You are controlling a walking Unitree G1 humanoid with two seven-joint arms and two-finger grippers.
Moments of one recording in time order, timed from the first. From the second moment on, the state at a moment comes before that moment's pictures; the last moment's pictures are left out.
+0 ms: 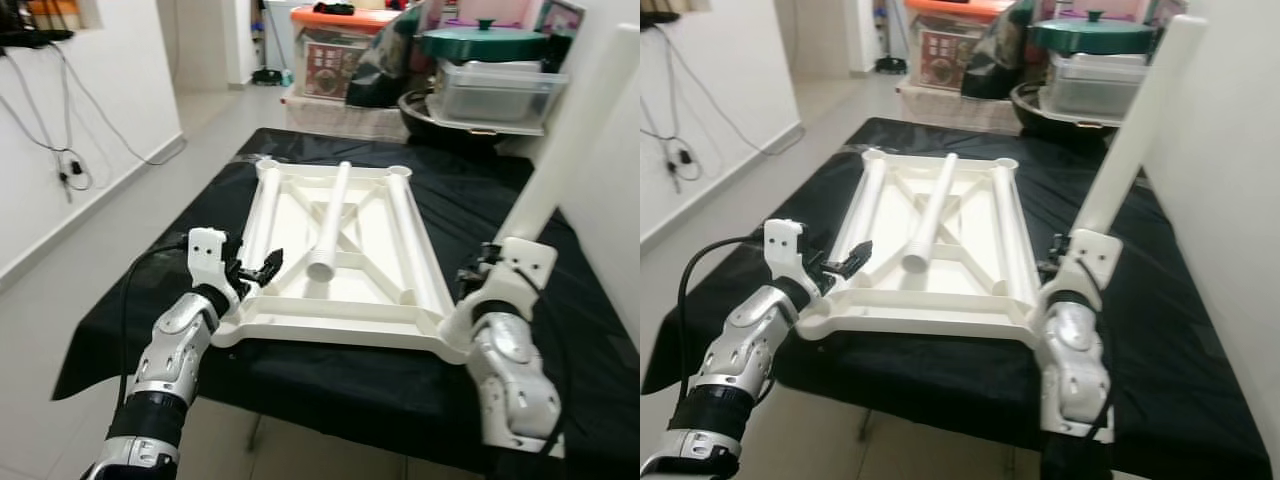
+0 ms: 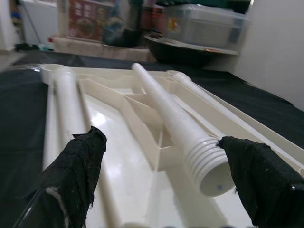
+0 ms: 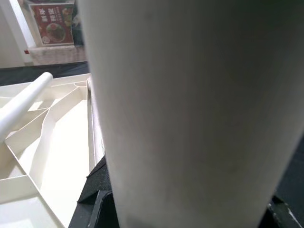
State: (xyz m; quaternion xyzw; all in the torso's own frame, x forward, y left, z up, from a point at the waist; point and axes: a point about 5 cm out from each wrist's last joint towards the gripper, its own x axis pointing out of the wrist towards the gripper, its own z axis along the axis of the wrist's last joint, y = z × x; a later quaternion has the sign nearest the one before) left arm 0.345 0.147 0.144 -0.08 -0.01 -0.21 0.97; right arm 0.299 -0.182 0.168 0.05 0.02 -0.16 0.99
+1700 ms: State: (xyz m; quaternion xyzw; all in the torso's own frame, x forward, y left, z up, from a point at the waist) left arm 0.349 0.143 0.147 -0.08 -0.01 -0.22 0.97; right arm 0.301 -0.181 0.146 0.07 0.06 -0.12 0.99
